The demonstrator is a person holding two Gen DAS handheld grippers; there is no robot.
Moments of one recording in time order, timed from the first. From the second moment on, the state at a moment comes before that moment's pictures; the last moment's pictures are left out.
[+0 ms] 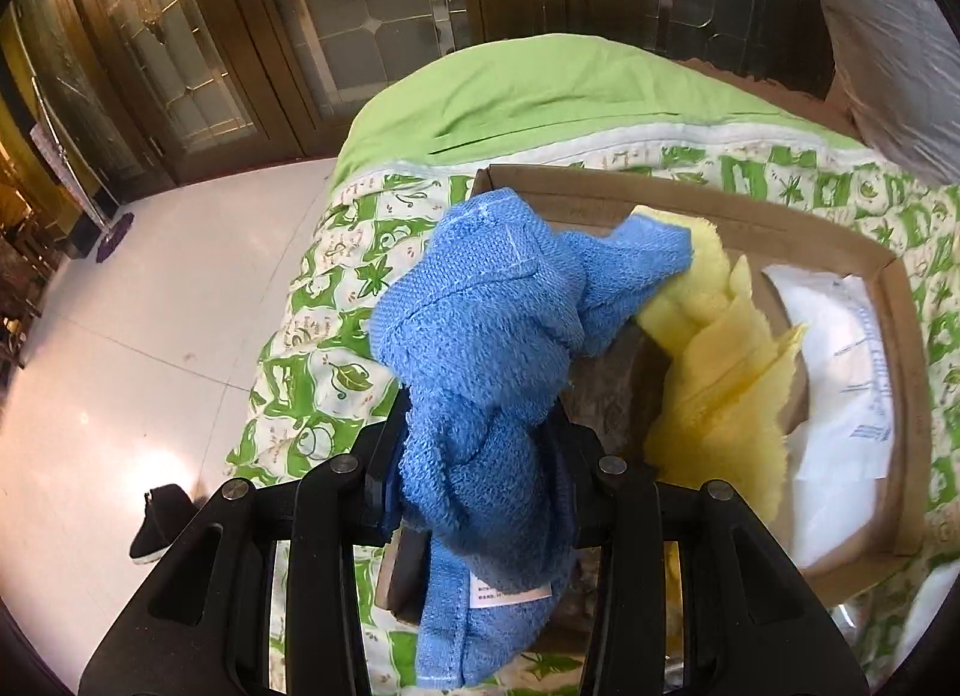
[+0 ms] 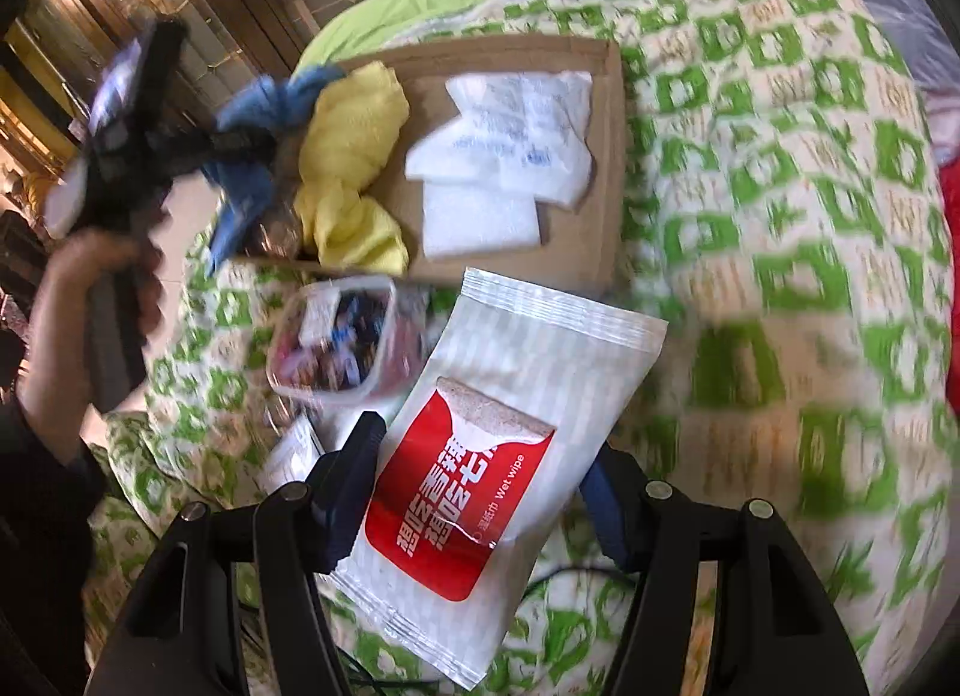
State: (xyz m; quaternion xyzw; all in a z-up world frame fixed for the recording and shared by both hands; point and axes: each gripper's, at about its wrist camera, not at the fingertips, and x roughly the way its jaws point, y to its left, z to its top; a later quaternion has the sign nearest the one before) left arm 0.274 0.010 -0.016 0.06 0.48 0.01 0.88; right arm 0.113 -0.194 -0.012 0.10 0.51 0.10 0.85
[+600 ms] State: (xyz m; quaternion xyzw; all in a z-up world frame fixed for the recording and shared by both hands) left arm 0.259 0.015 -0.016 0.04 0.45 -0.02 0.89; right arm 0.244 -0.205 -0.008 0.08 0.48 0.10 0.87
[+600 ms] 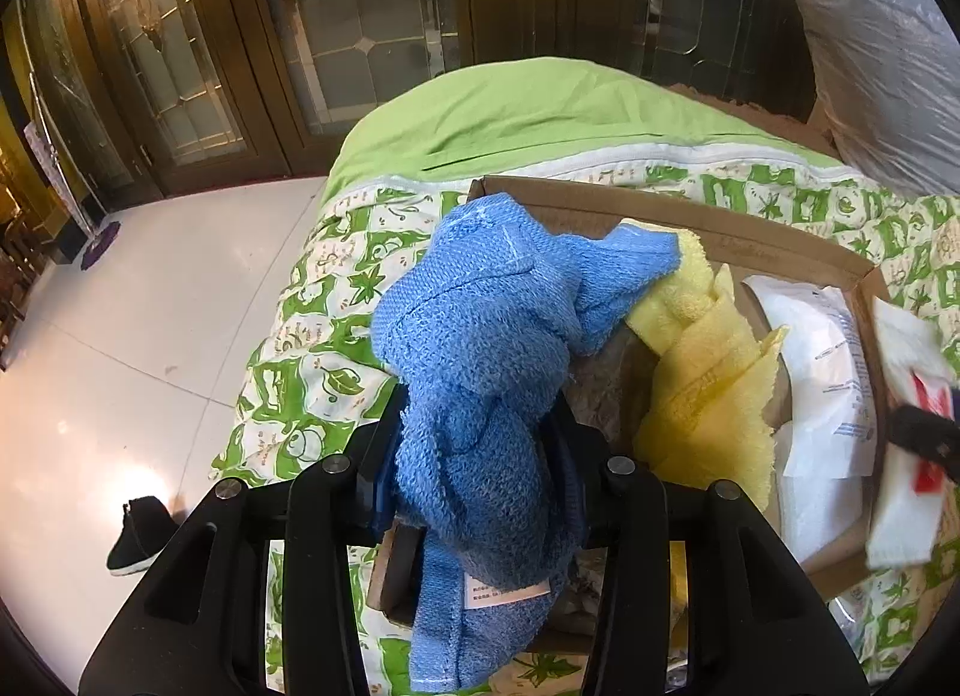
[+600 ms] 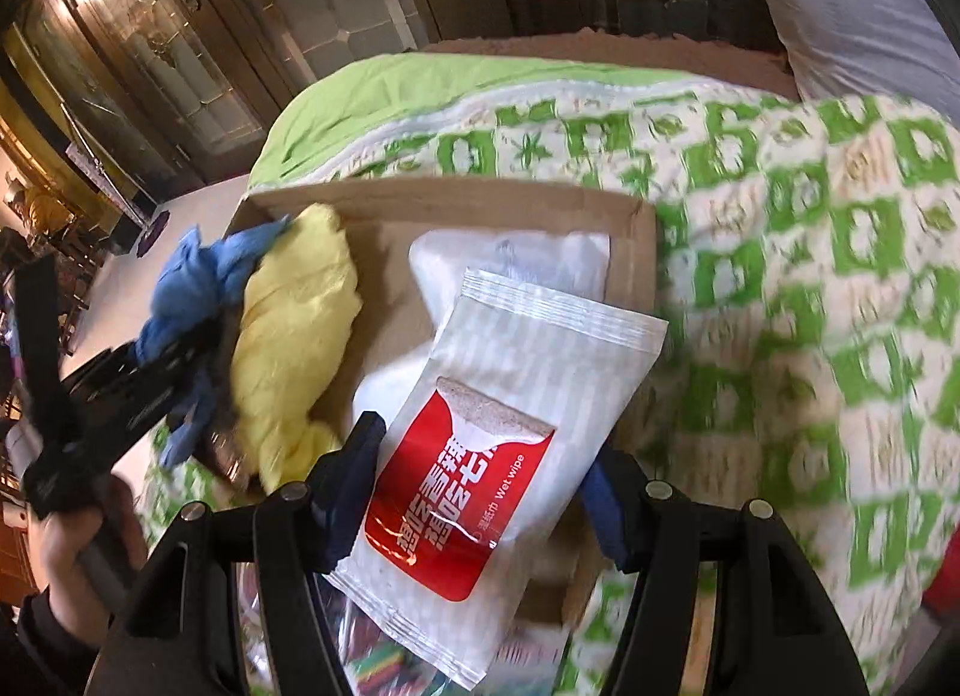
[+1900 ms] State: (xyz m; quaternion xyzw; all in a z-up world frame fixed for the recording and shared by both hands) left arm 0.147 0.034 -0.009 0.01 0.47 -0.08 0.88; right arm 0.130 -0.227 -0.043 0.15 0.44 0.10 0.88
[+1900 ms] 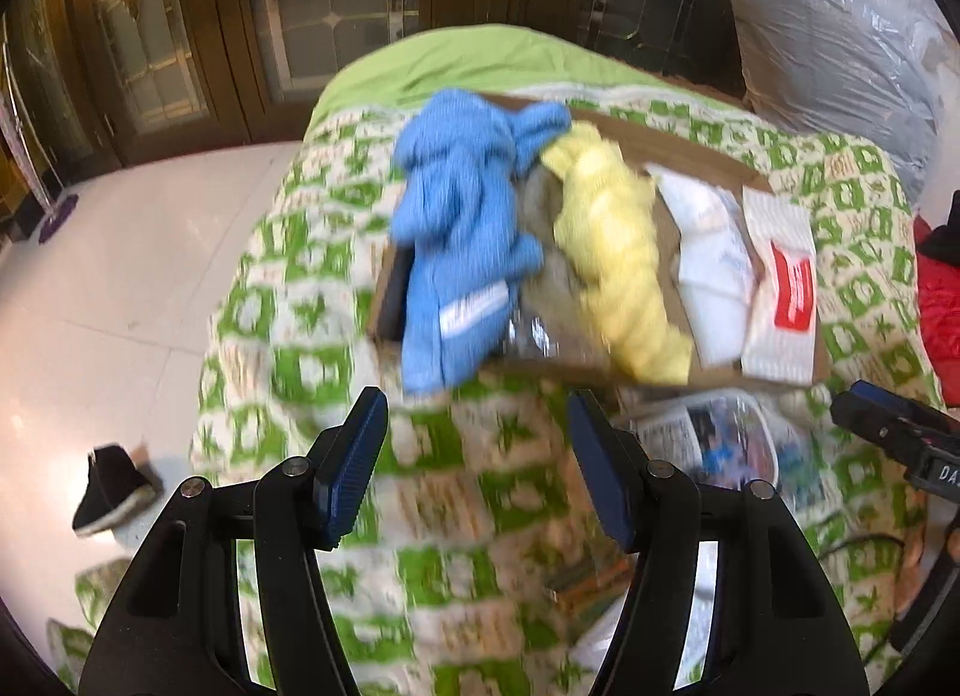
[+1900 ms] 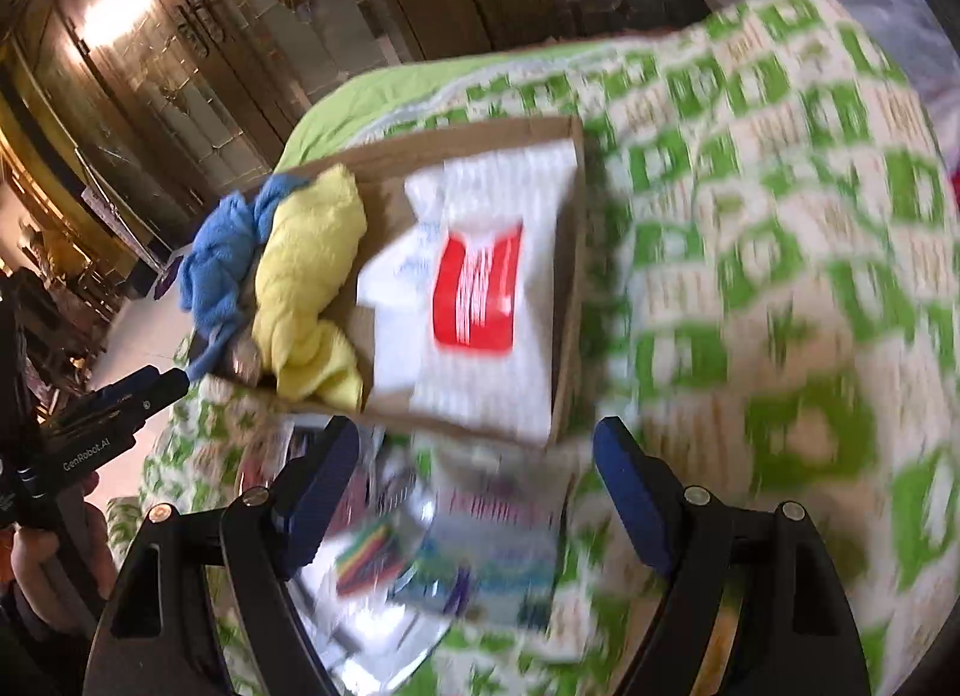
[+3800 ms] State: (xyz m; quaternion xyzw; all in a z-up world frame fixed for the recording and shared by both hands) left arm 0.092 -0.011 -0.058 0.05 0.56 -0.17 0.81; right arm 0.107 -0.235 -0.068 0.18 0.51 0.06 0.84
